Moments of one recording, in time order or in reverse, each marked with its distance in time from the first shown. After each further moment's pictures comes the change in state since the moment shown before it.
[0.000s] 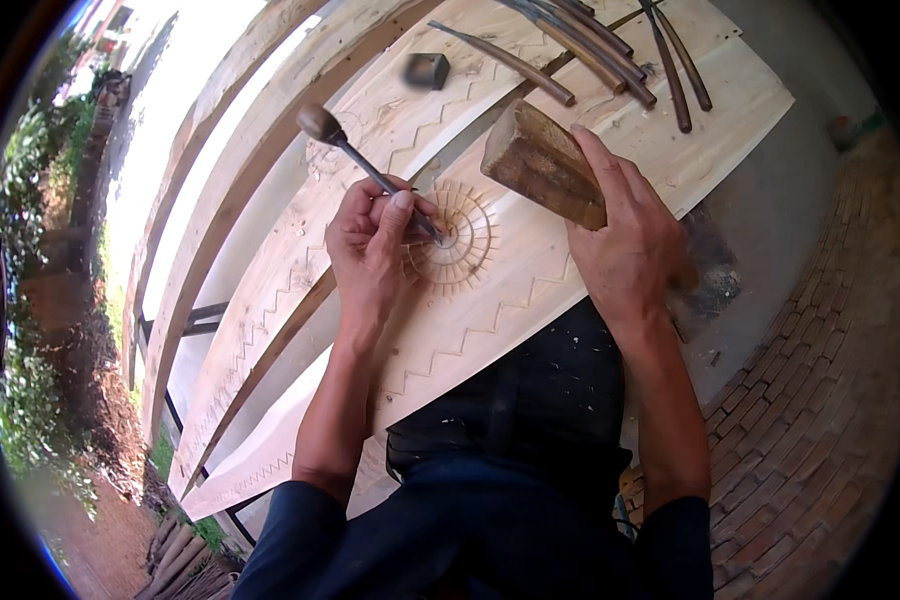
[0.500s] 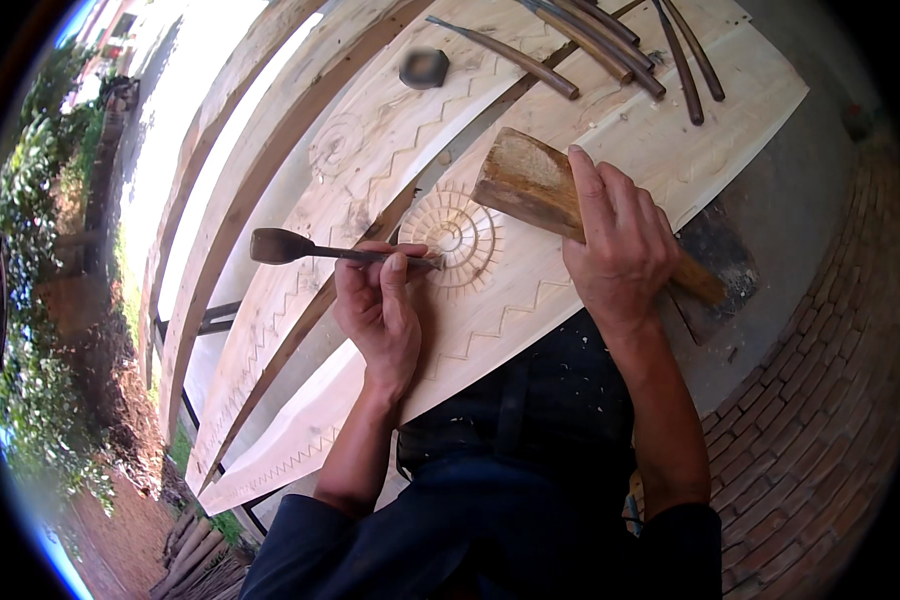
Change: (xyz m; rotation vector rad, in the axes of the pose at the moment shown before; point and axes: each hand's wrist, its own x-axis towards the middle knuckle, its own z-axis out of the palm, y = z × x) left_hand -0.058 -0.023 0.008 0.122 0.195 0.214; right_hand -0.021 0.012 0.026 -0.261 0.093 -0.161
